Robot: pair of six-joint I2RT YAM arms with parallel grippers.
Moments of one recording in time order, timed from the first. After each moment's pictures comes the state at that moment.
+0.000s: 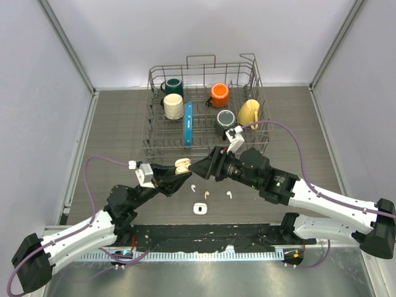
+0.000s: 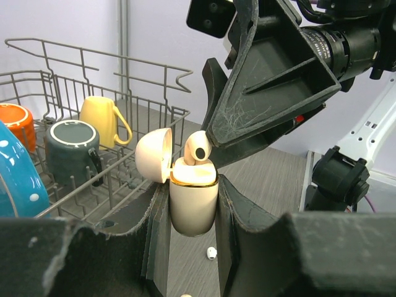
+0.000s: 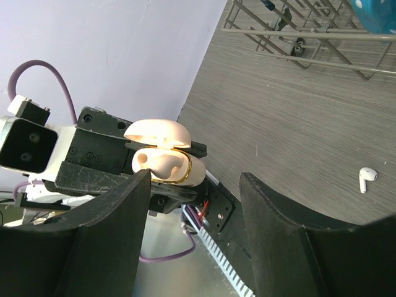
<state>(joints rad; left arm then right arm) -0.87 0.60 0.15 0.84 0.18 -0.20 1.05 0.99 0.80 0.00 0.06 0.94</state>
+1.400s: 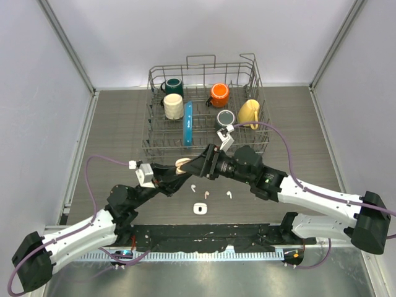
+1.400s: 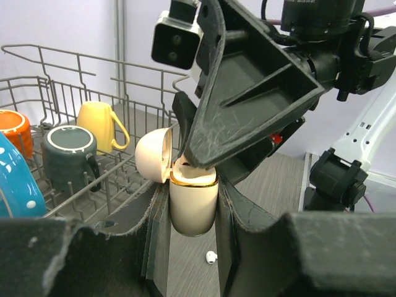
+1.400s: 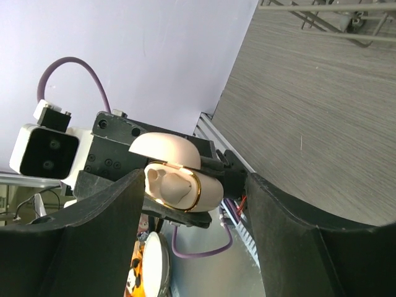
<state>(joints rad) -0.87 0.62 0.15 0.88 0.19 -0.20 1.01 1.09 0.75 0.21 -0.11 1.08</state>
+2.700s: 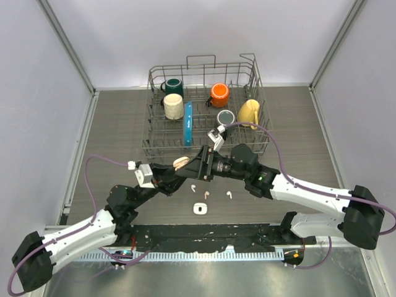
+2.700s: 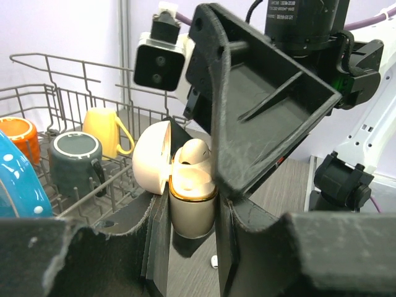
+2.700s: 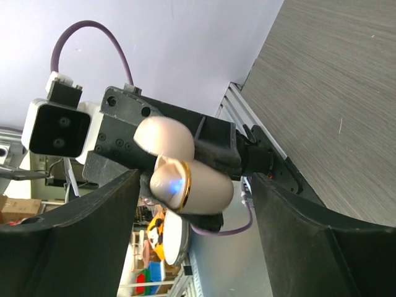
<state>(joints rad) -0.87 0.64 0.15 0.90 0.19 -0.19 0.98 1.19 0.74 0.36 -0.32 1.15</state>
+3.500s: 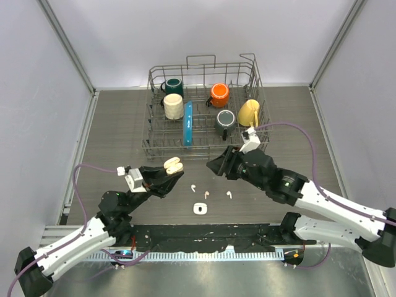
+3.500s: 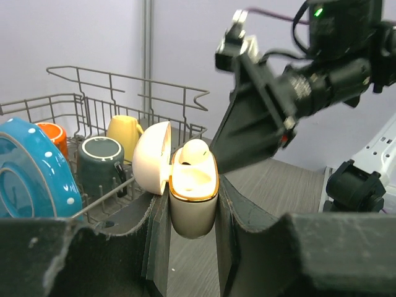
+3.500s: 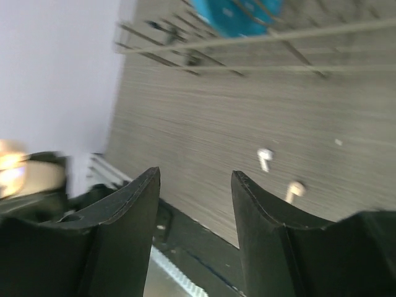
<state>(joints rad) -0.87 0.42 0.13 0.72 0.12 -0.16 0.98 0.88 0.78 -0.22 0.21 0.92</state>
